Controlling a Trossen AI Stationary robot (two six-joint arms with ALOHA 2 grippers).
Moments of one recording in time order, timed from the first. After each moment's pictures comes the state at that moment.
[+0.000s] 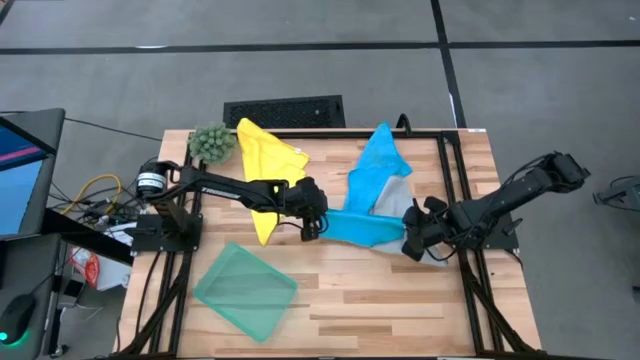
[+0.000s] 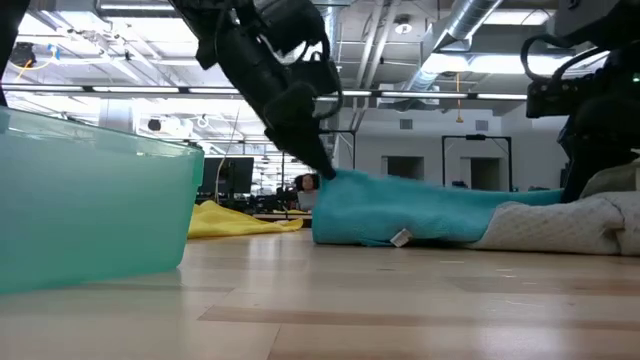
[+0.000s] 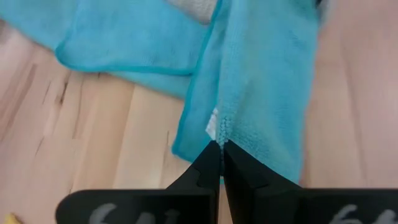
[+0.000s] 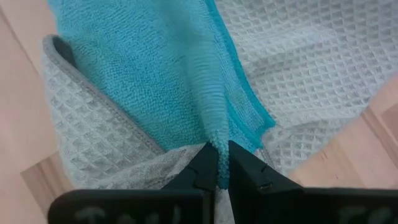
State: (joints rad) left arm 0.07 1.76 1.10 -0.18 -0.08 0.02; right arm 0.37 1.07 0.52 -0.78 0.35 0.80
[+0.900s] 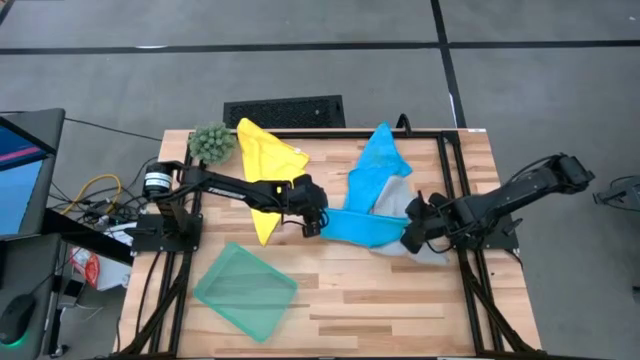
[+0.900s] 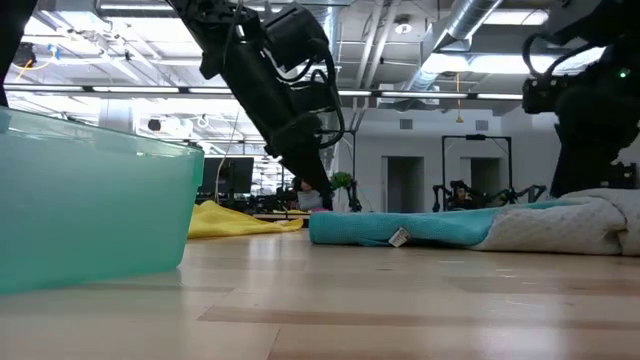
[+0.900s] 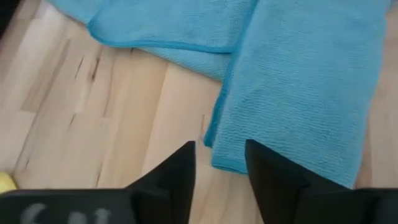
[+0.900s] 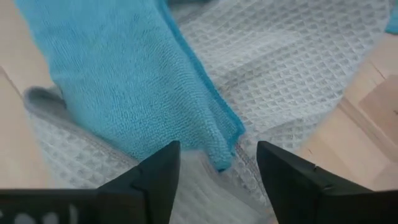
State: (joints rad) left arm 0.09 1.80 1.10 -0.17 -0.19 0.00; right arm 0.32 0.99 0.52 -0.81 0.37 0.91
